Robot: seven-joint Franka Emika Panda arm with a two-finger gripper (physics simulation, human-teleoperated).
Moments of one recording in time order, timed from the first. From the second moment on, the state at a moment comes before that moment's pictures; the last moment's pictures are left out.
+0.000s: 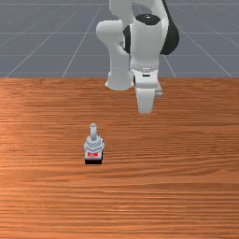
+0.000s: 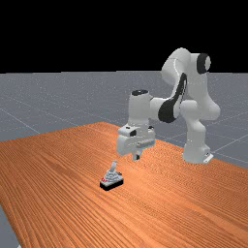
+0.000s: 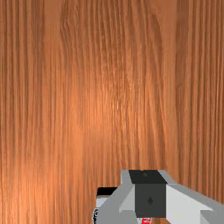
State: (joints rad) arm 0.09 0.30 0.04 -1.99 -0.03 2.32 -0.64
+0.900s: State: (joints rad) arm 0.13 -0.03 0.02 -2.48 0.17 2.46 -0.81
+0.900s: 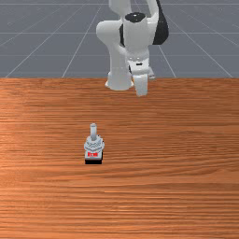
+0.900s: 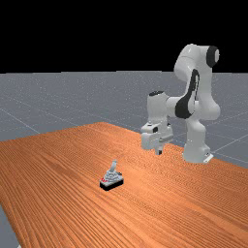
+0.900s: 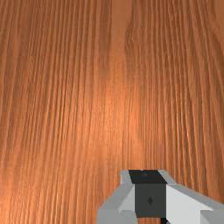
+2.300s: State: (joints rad) arm -0.05 0.17 -0.08 -2.50 0.06 2.68 -0.87
